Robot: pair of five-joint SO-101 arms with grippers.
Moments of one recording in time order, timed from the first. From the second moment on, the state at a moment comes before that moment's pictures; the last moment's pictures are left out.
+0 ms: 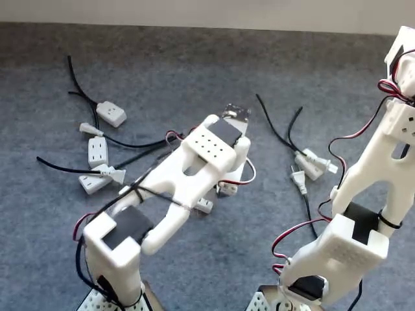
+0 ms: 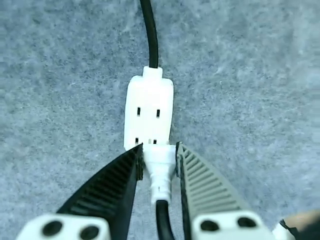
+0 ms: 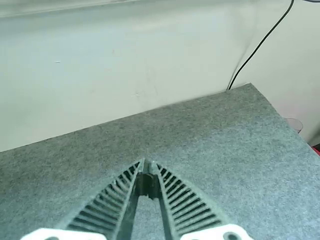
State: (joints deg) left arm 34.1 13.8 -2.2 87.8 25.4; right arm 21.2 14.2 -58.9 74.9 3.7
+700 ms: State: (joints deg) left arm 30.6 6.0 9.1 81.4 24.0; right arm 21.2 14.2 -58.9 74.9 3.7
